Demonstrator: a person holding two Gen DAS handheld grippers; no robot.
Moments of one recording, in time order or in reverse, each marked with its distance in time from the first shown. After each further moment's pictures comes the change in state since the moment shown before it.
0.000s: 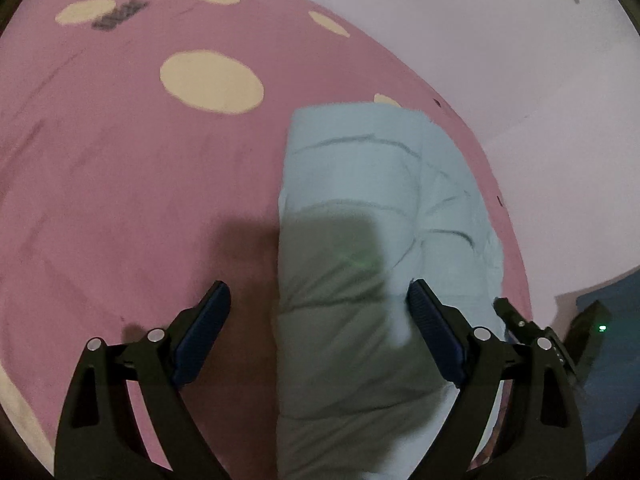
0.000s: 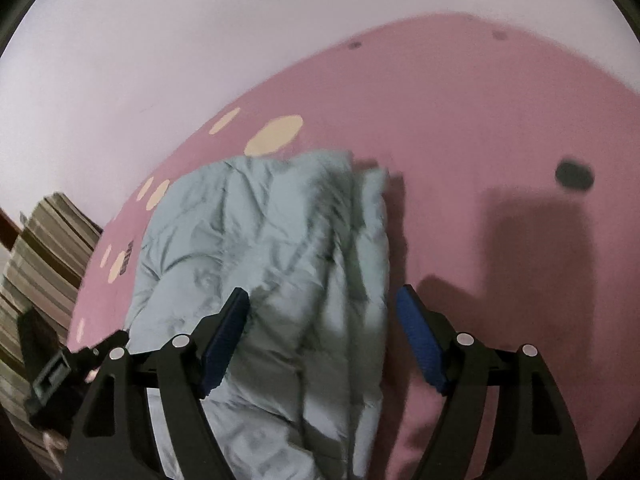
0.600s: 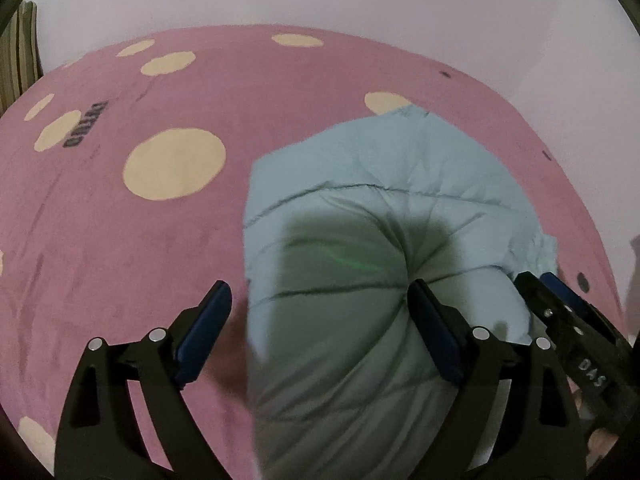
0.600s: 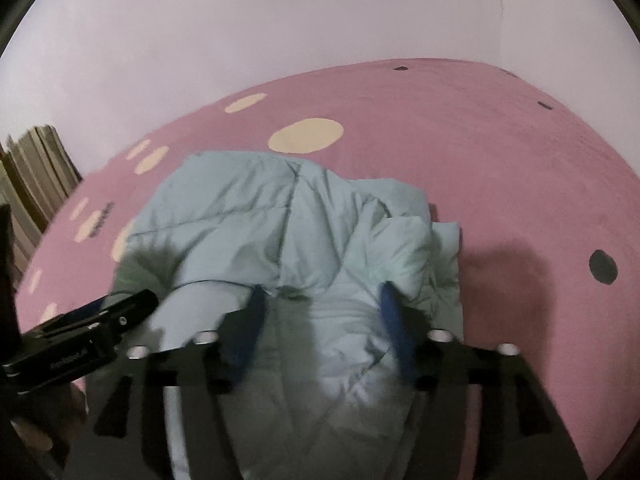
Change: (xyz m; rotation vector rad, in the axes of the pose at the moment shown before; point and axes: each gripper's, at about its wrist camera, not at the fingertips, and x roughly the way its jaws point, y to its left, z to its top) left arm 0.031 -0.061 0.024 0.317 -0.072 0.283; right arm 0.022 0.061 0.006 -0.275 -0.062 -0.125
